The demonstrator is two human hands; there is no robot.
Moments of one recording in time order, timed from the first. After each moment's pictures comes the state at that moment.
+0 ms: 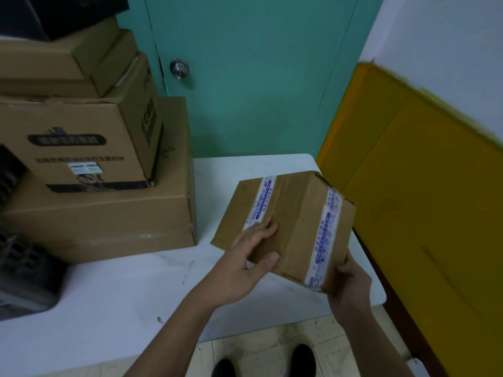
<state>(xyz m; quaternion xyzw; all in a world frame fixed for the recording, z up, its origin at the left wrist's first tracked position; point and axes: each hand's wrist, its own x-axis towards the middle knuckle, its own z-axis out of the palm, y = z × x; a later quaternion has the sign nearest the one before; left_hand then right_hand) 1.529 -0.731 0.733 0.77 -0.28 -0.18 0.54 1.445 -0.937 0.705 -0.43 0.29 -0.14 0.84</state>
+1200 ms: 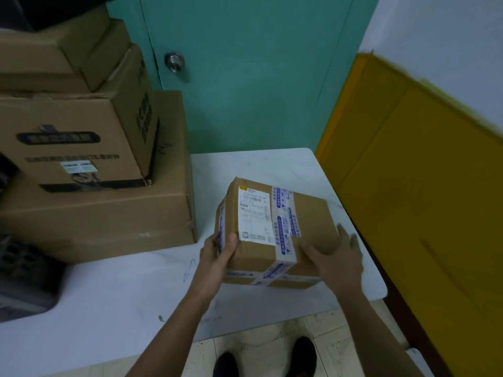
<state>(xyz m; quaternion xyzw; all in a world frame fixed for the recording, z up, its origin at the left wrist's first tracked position) 1.537 -0.713 0.696 0.73 0.08 -0.24 0.64 1.478 -0.942 0.702 -0.85 0.39 -0.03 0.35</state>
